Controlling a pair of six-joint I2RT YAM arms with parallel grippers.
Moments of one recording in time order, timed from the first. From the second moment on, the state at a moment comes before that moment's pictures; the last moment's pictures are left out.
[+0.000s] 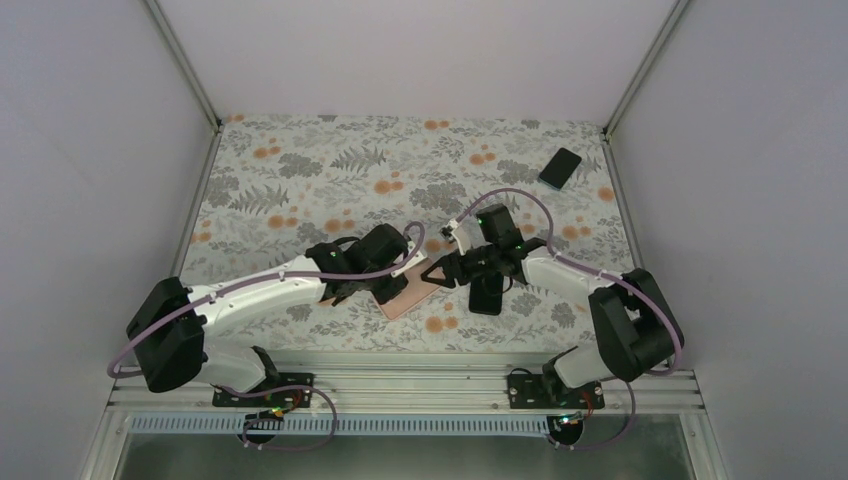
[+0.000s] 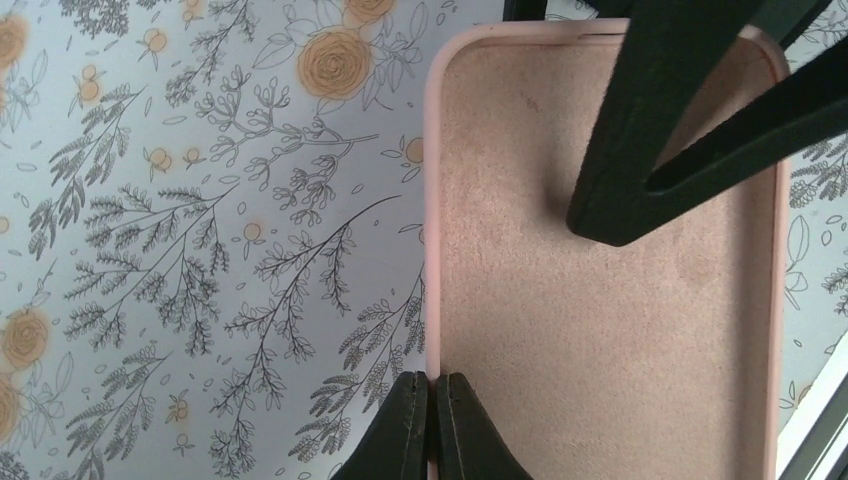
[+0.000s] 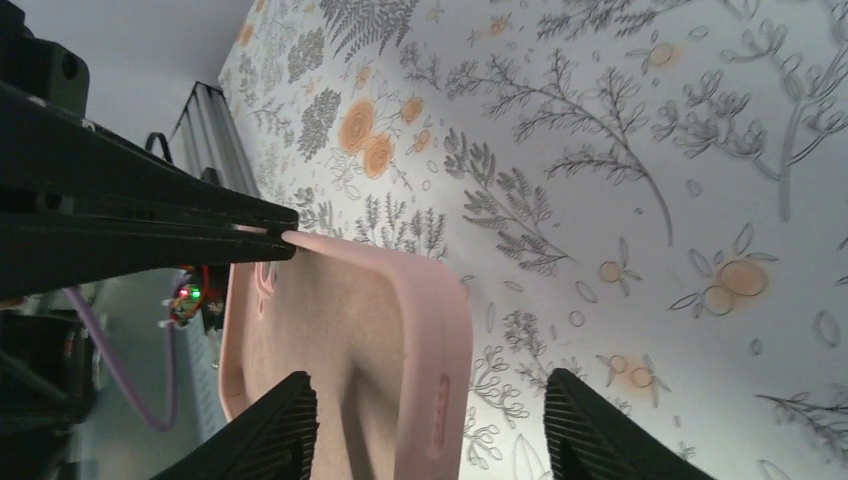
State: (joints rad) left arm -0.94 1.37 0.94 -0.56 -0.09 0.06; right arm 0.50 1.45 0.72 -0.18 -0.81 0.16
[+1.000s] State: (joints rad) left arm -0.93 1.23 1.04 -0.70 -0.43 -0.21; right arm 0.50 1.35 0.49 0.24 -0.85 0.64
